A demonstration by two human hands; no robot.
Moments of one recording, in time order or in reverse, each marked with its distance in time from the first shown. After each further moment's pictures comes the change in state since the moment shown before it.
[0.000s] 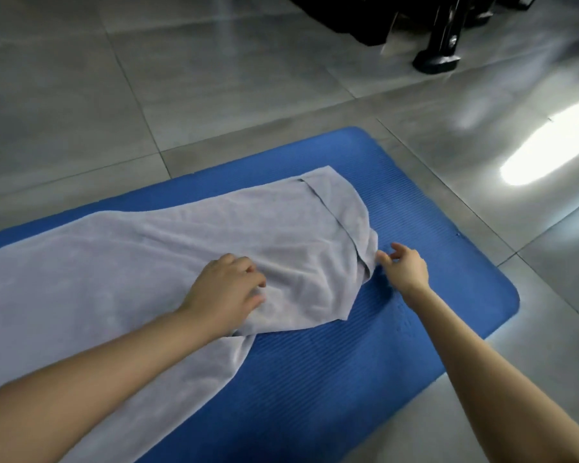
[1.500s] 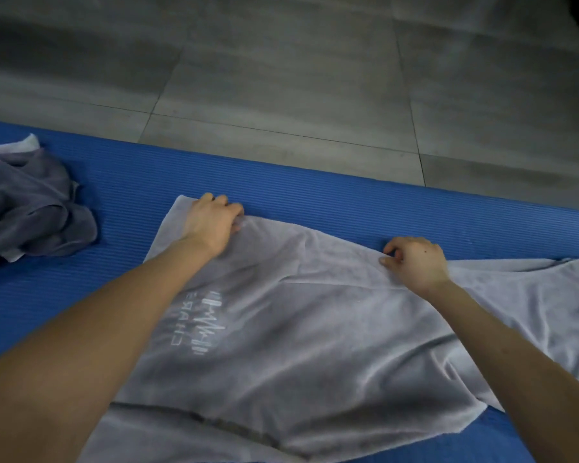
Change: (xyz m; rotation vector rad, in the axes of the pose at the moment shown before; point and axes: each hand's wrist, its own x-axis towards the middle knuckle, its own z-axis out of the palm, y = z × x) left_hand -0.233 -0.325 -0.043 0.253 0.029 -0.821; right_hand -0.138 -0.290 0.236 -0.640 -0.240 -0.903
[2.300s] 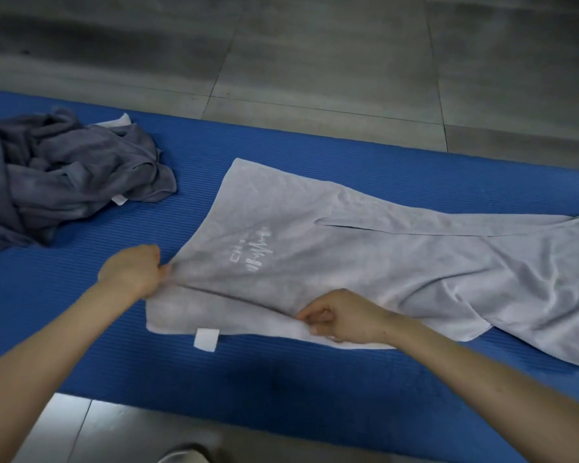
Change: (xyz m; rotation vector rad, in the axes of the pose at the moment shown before) left_hand -0.234 -0.076 -0.043 -0.189 -0.389 -0.590; right_hand -0.190 -0.130 0.011 0.517 -0.755 -0.408
